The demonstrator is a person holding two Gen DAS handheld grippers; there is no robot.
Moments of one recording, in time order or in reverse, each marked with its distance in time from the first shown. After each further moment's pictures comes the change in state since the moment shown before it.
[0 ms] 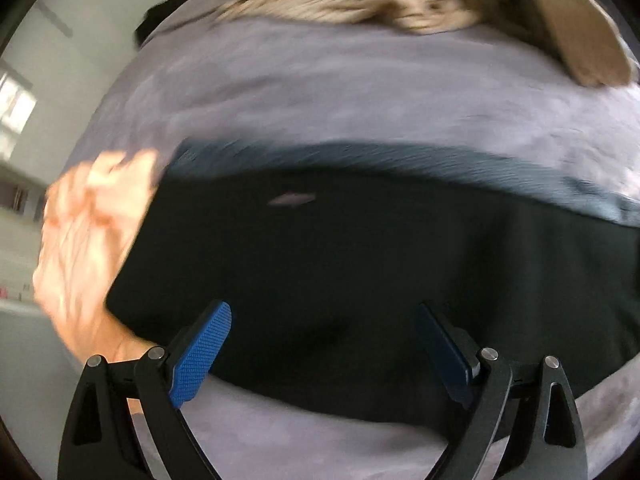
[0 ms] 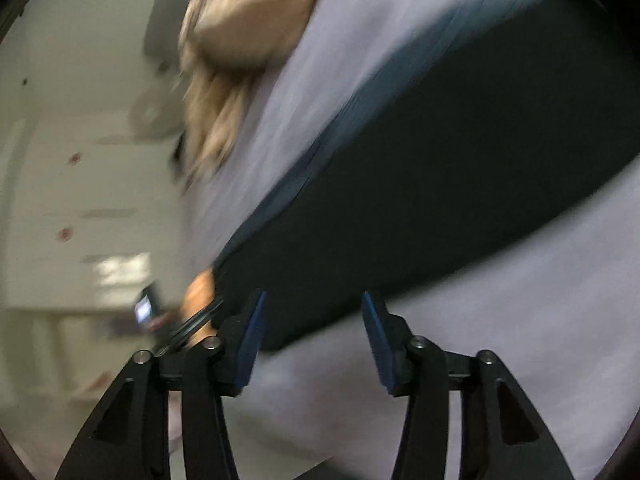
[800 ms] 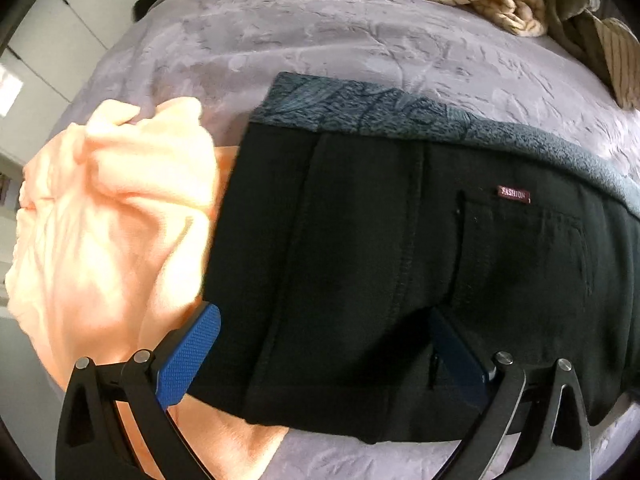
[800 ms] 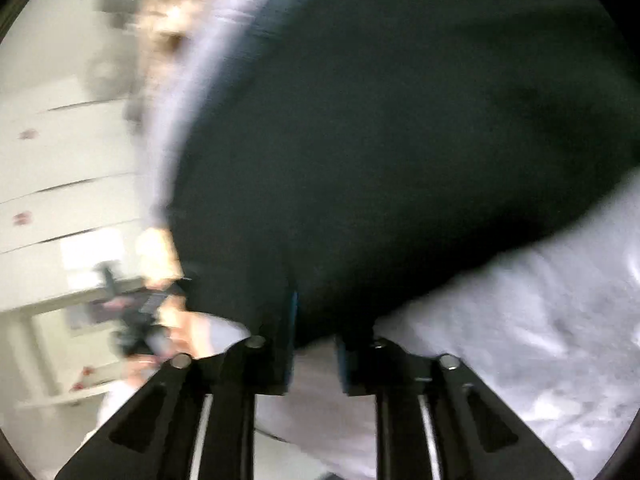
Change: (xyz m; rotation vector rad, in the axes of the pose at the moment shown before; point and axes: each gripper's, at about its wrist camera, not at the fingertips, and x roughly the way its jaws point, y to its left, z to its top) left arm 0.074 0.109 0.004 0.003 0.015 -0.082; right arm 0.176 0.033 -0.050 0.093 0.128 -0.201
